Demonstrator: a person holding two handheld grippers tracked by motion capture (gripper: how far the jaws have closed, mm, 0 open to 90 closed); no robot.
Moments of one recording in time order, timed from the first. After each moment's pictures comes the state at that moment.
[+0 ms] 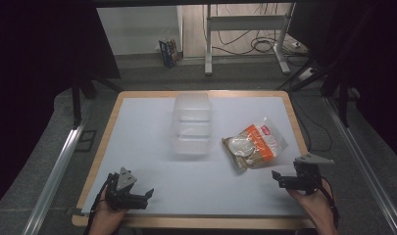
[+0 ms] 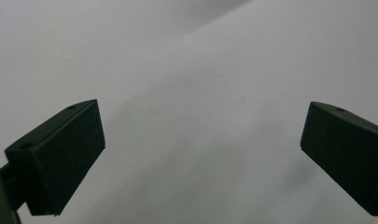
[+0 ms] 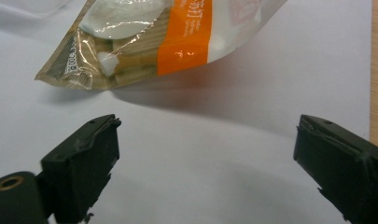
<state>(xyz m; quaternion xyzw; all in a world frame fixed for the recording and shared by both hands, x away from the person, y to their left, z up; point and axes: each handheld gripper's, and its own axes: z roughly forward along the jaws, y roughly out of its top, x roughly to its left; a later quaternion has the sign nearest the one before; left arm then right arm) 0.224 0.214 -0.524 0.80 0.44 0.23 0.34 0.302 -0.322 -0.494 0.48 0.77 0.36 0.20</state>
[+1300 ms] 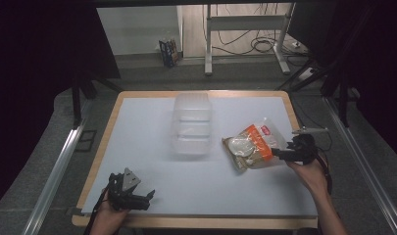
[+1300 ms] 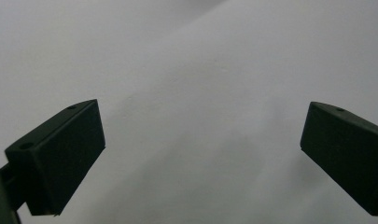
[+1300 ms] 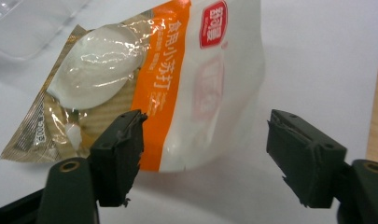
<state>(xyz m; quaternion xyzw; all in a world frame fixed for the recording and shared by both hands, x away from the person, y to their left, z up) 0.225 0.206 -0.526 0.82 0.43 0.24 0.31 0.380 -0.324 -0.472 0.49 0.79 0.35 0.15</state>
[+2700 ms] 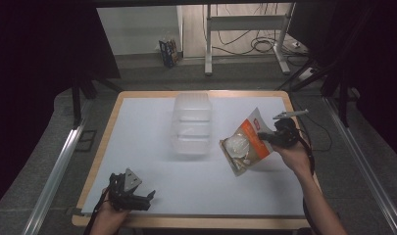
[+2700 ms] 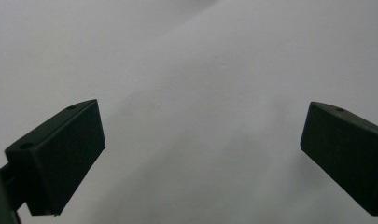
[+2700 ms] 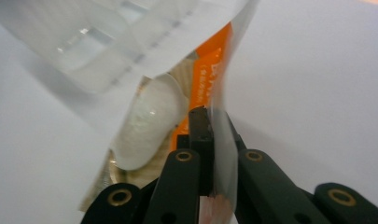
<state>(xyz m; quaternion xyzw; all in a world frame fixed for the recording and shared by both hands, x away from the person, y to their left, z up) 0.224 0.204 -0.527 0.82 0.42 0.24 0.29 0.412 -0.271 -0.442 0.40 0.82 0.38 0.11</state>
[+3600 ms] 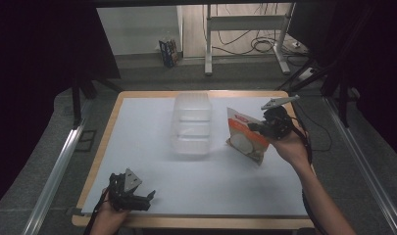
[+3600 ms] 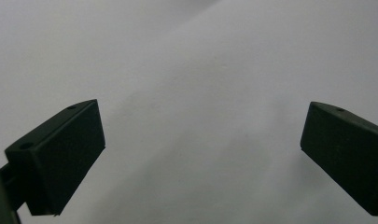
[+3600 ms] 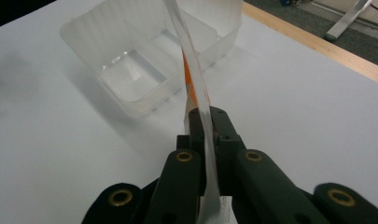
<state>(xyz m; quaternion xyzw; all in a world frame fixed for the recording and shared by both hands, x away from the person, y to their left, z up) 0.224 0.204 -0.527 0.82 0.42 0.25 0.29 0.398 -0.227 -0.379 0.33 0.86 0.37 0.14</state>
